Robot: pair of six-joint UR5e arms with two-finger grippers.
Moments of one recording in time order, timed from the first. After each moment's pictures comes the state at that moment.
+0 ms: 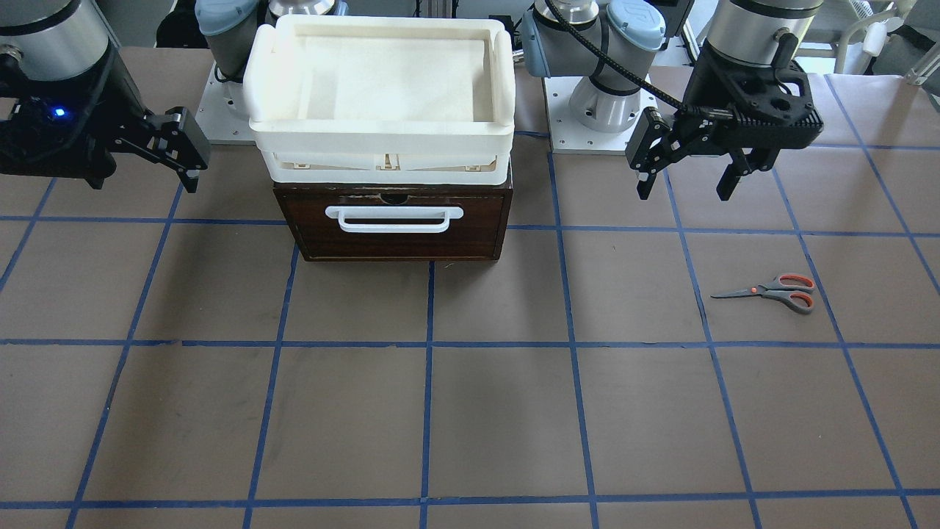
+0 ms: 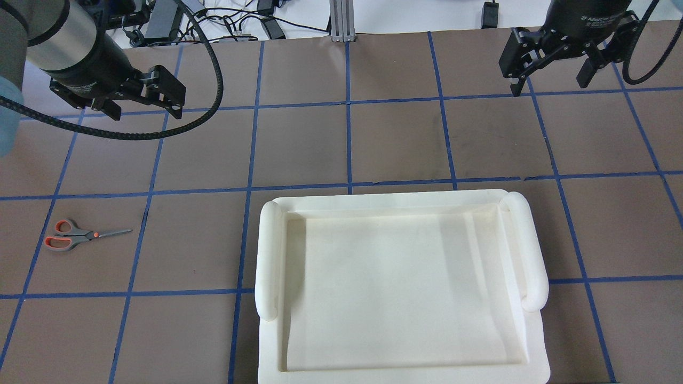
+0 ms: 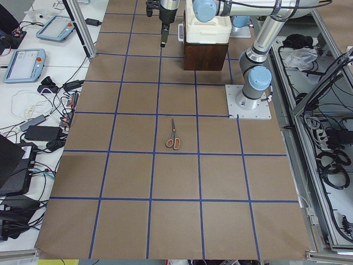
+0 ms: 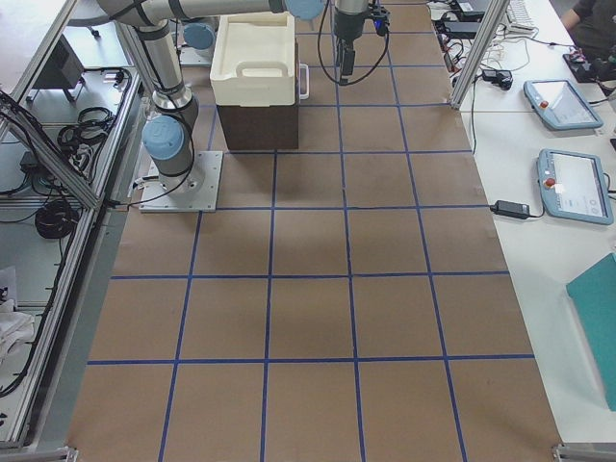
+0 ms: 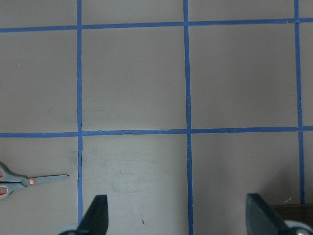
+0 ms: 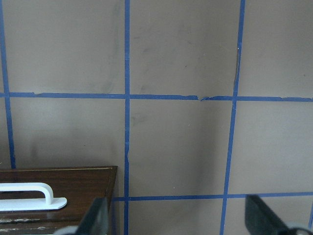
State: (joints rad) left arm -1.49 -1.48 -1.65 -1.39 1.58 0.09; right arm 1.52 -1.50 1.39 -1.43 -1.66 -0.09
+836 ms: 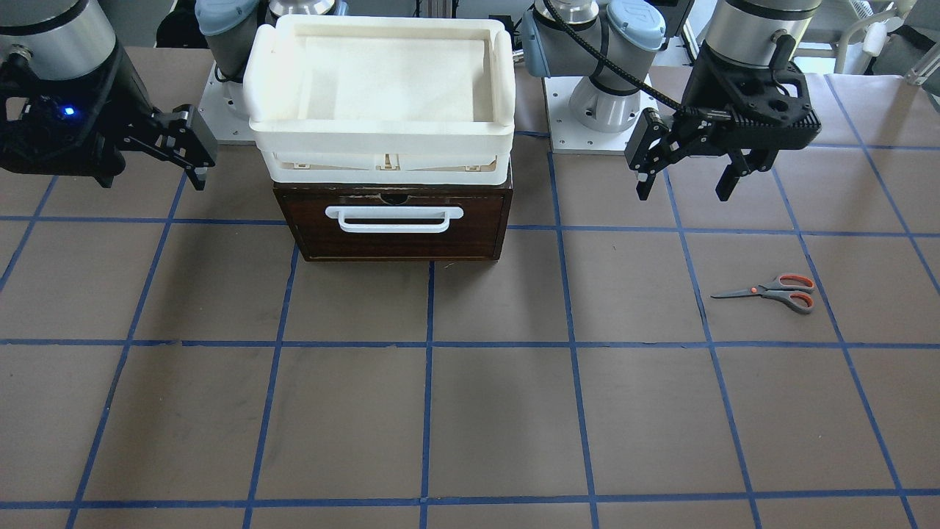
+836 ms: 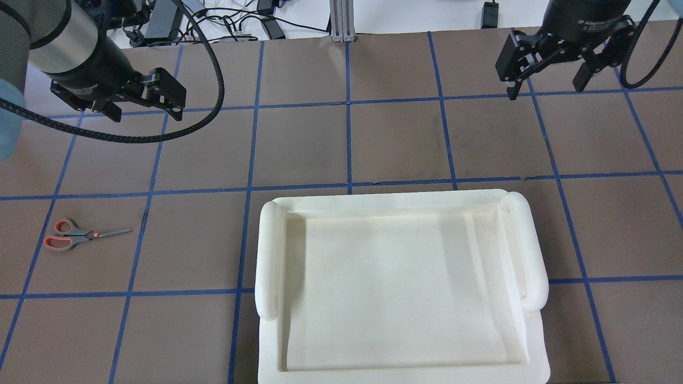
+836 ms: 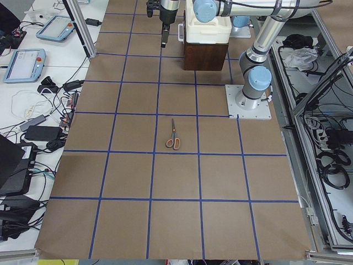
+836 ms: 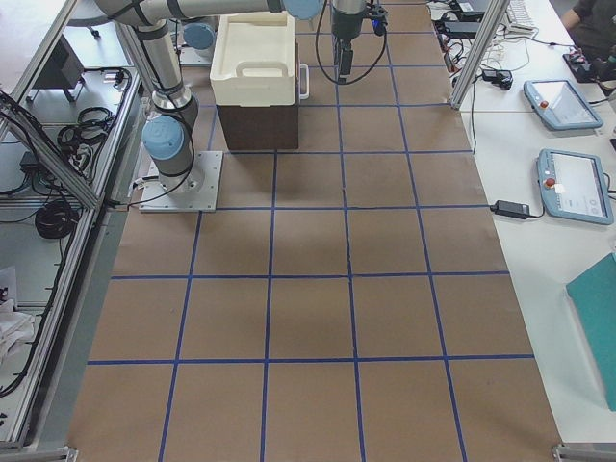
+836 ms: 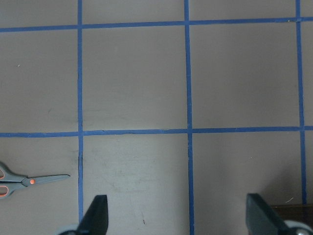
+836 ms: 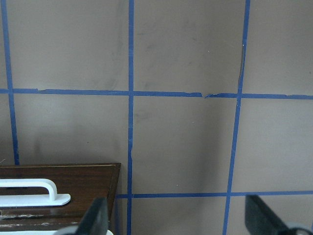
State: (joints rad) left arm -1.49 -1.48 -1.66 -1.38 1.59 0.09; right arm 1.52 -1.51 1.40 -1.43 -1.62 -0.09
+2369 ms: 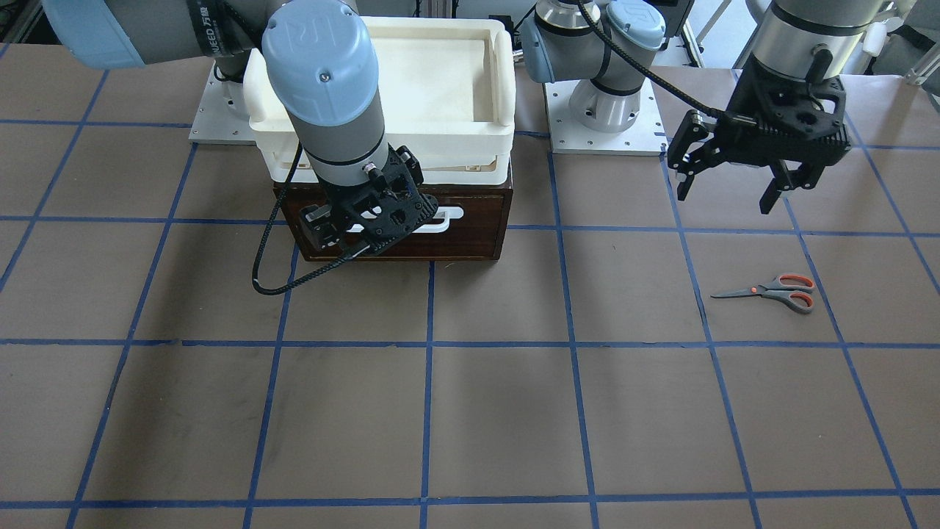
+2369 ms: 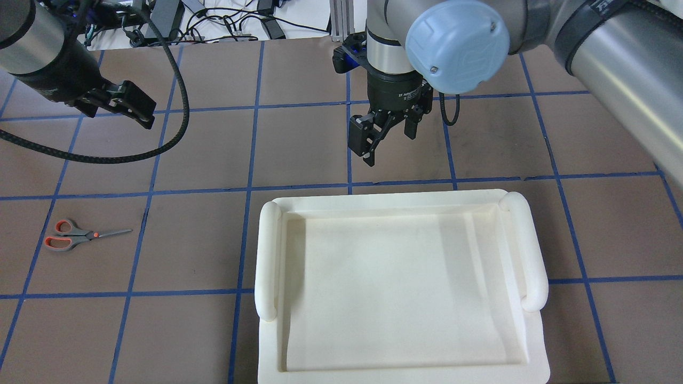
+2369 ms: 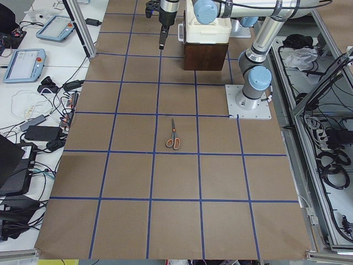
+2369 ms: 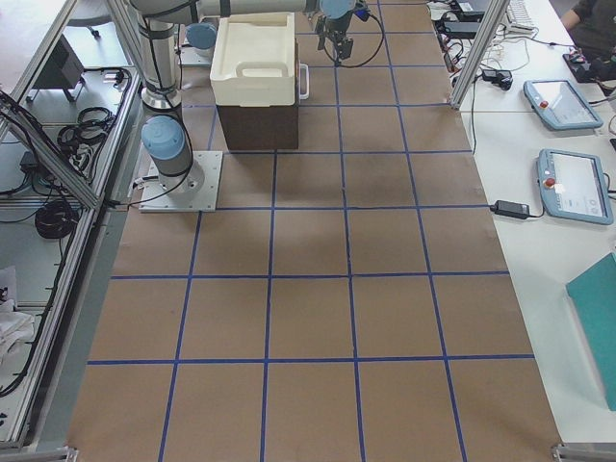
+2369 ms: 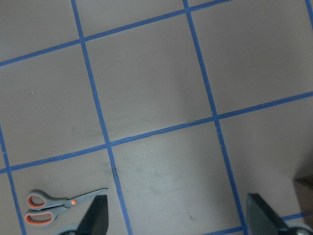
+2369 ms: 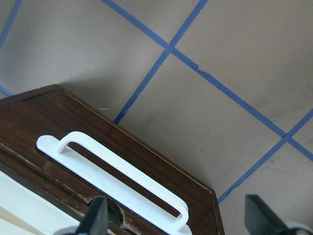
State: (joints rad) left arm -1.37 -1.48 -1.68 -1.39 1.59 0.50; right arm 1.86 -1.29 1.39 -1.46 -1.52 -0.40
